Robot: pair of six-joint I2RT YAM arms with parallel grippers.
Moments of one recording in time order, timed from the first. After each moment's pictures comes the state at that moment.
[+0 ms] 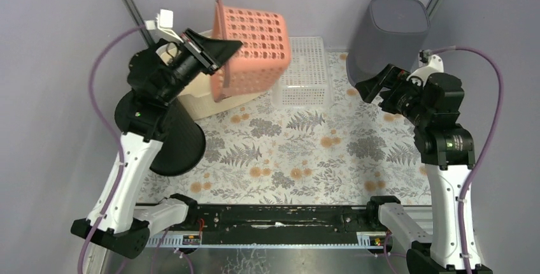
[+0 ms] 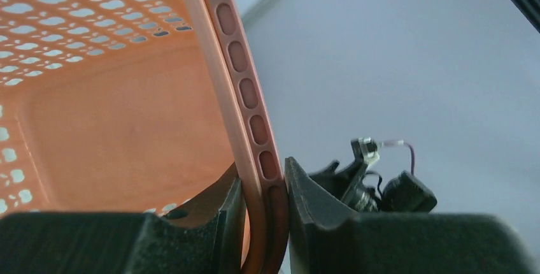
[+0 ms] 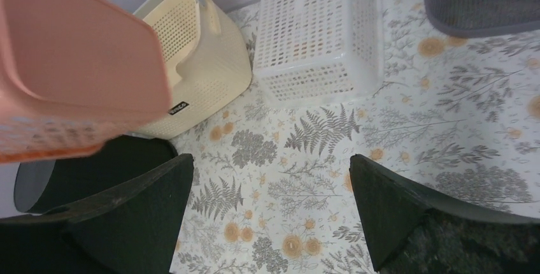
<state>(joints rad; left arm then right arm) -0.31 1.12 1.54 -0.21 0.32 -0.92 0.04 0.90 1.33 -0.76 -0.27 0.50</state>
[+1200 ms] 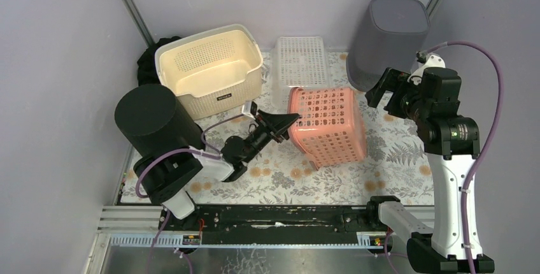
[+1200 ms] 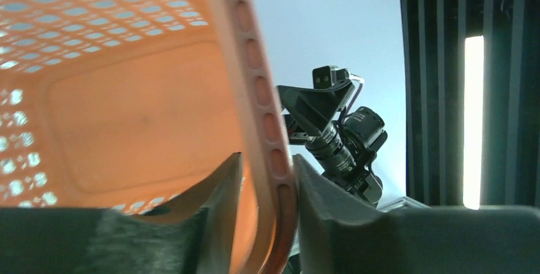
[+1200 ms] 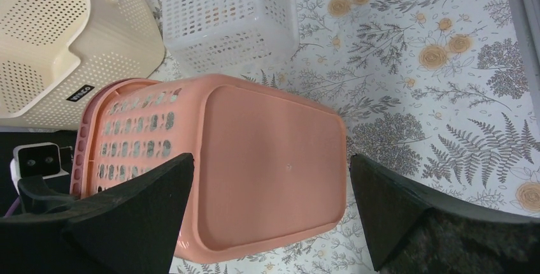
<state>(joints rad) -0.88 1.63 0.51 1.53 -0.06 -1.67 0.04 0.98 1.50 -1.06 -0.07 0.35</state>
